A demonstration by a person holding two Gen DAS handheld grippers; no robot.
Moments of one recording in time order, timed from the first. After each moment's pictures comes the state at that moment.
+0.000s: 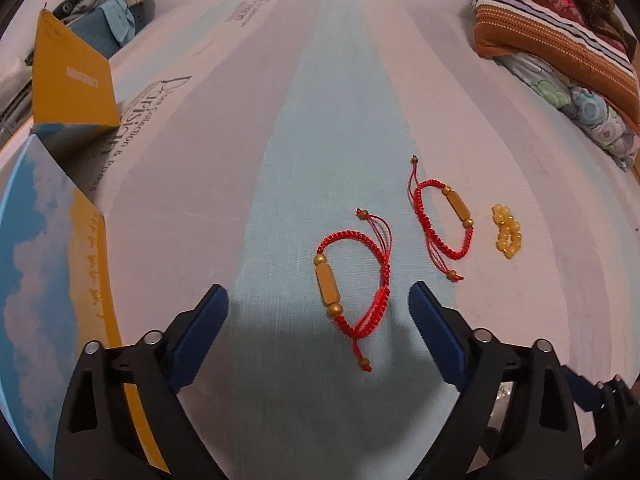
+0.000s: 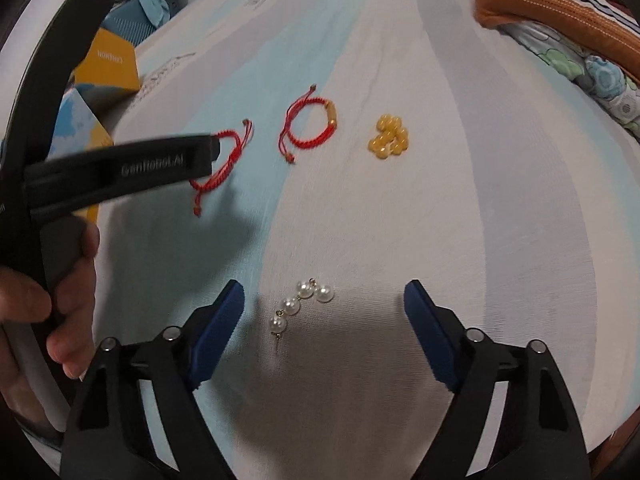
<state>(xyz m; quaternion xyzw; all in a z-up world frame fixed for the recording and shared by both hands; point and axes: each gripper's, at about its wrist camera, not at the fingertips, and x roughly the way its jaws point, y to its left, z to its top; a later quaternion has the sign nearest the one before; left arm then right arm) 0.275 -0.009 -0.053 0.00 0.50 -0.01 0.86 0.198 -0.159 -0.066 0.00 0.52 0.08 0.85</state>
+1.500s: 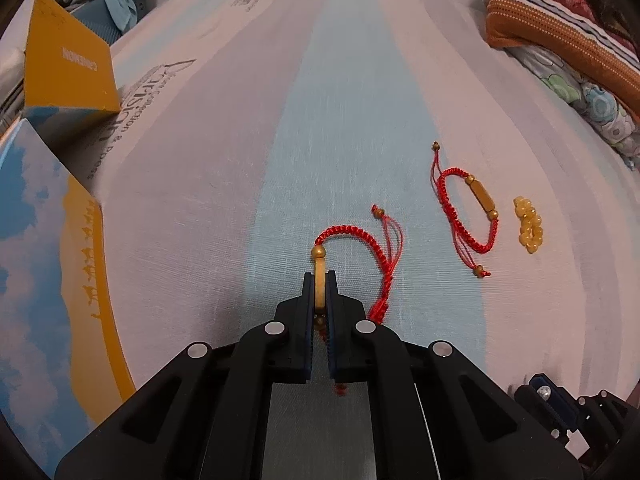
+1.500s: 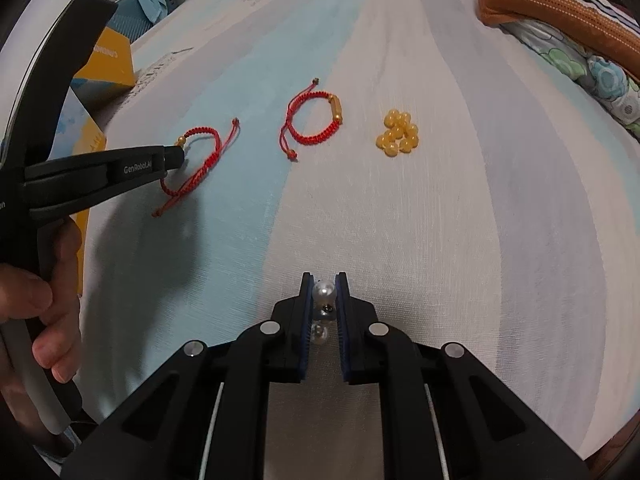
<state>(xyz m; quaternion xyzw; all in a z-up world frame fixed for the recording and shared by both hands) 0.281 -0.004 -0.062 0.00 0.52 0.00 0.85 0.203 -0.156 -0.070 0.00 0.52 0.08 0.85</state>
